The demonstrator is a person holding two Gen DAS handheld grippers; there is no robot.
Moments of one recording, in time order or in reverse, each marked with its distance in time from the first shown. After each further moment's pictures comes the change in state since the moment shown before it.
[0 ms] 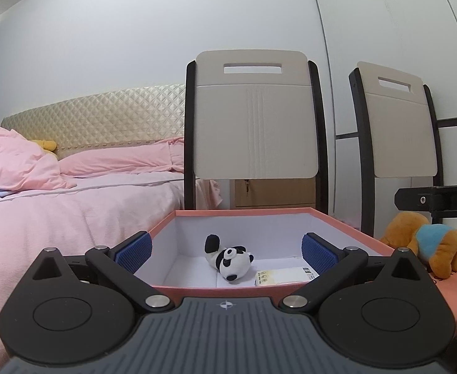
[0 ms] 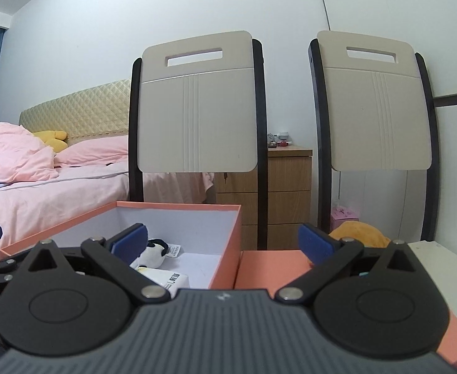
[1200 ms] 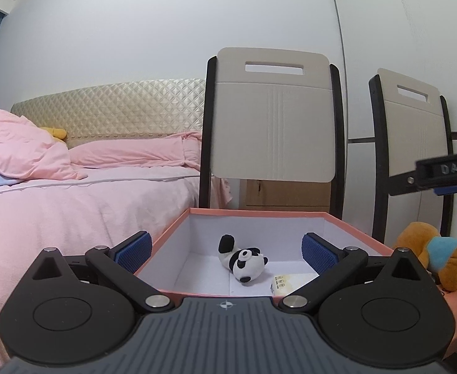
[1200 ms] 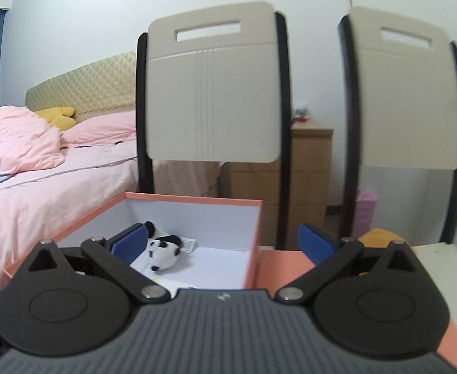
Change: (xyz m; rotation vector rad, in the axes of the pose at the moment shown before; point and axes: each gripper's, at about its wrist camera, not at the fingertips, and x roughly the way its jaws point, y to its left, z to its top) left arm 0.011 0.023 0.007 -0.053 0.016 0.026; right arm 0.051 0.014 0.045 -0.011 0.138 0.038
